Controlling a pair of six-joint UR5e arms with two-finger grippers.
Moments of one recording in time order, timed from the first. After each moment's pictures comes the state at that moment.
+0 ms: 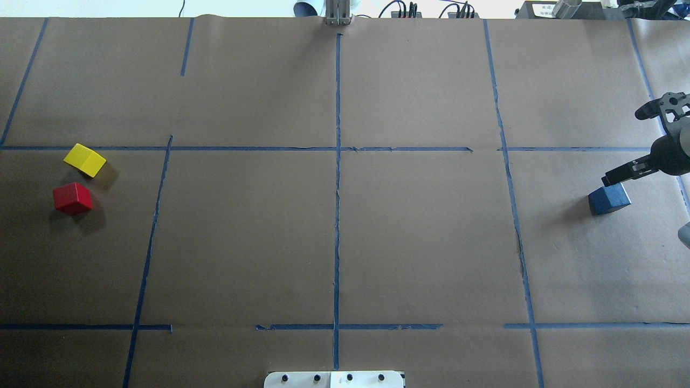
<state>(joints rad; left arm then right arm) -1.47 -1.38 -1.87 -1.39 -2.31 0.15 1.06 -1.62 1.68 -1.10 2.18 0.43</state>
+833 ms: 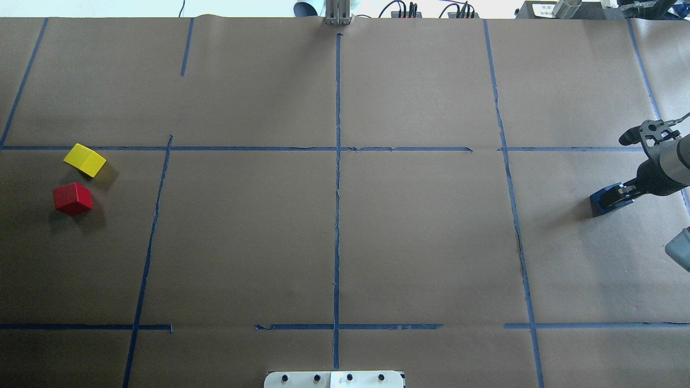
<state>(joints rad) -1.47 -1.38 -1.87 -1.39 -2.31 0.15 1.00 -1.61 1.60 -1.10 2.18 0.43</state>
